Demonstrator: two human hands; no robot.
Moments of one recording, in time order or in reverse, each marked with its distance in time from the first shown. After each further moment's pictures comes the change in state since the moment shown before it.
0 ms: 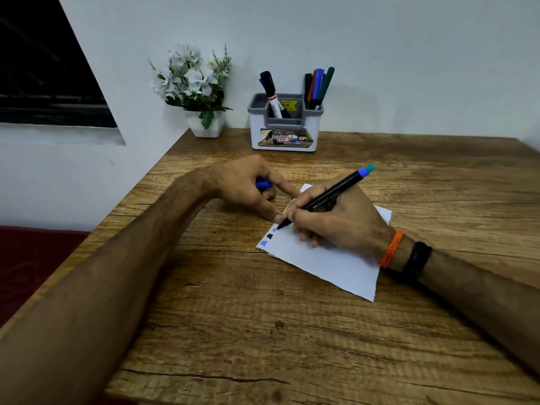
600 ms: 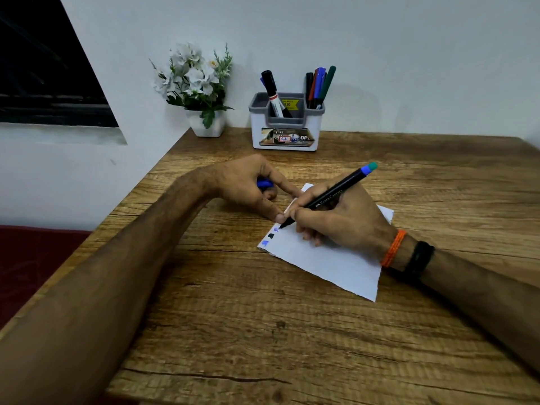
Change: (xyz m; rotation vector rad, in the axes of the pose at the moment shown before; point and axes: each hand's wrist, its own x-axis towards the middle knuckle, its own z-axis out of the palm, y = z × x) left_hand 0.000 -0.001 0.000 0.019 -0.009 0.003; right_hand 0.002 0.004 0.000 0.004 0.016 -0.018
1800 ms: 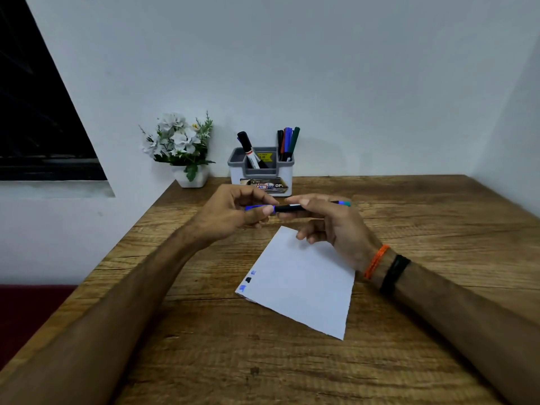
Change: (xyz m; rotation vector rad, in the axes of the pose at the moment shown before) left_hand 0.008 0.014 0.014 -0.475 0.553 0.197; right_hand 0.021 0.003 -0.046 0.408 0.117 0.088
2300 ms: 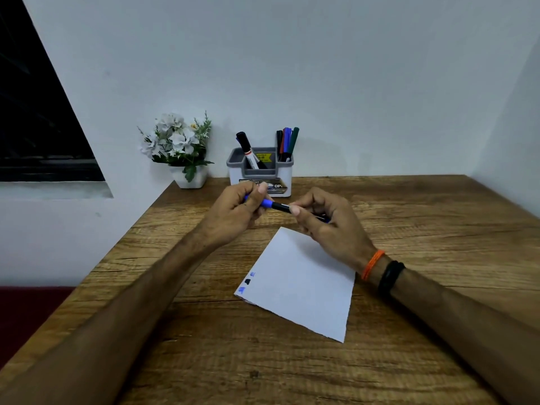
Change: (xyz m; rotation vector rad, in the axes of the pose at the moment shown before) left_hand 0.004 0.002 0.013 0.053 0.120 -0.013; right_hand 0.009 0.018 -0.004 -0.427 0.055 -0.426
